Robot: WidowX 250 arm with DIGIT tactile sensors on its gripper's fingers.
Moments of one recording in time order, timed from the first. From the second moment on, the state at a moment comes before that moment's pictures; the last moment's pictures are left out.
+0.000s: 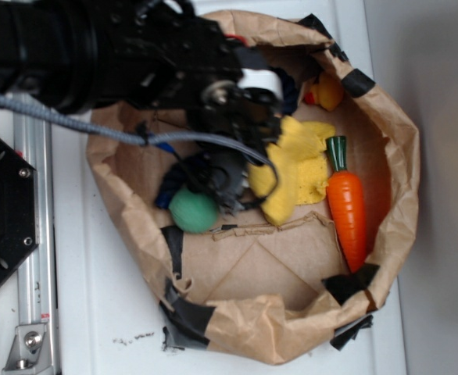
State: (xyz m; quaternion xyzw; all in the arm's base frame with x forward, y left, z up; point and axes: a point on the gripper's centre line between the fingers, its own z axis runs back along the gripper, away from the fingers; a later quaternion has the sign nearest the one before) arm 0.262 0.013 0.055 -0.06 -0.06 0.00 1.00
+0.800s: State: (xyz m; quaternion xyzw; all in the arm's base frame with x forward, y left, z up) arm 0.275 -0.016 0.128 -0.07 -0.04 0.02 1.00
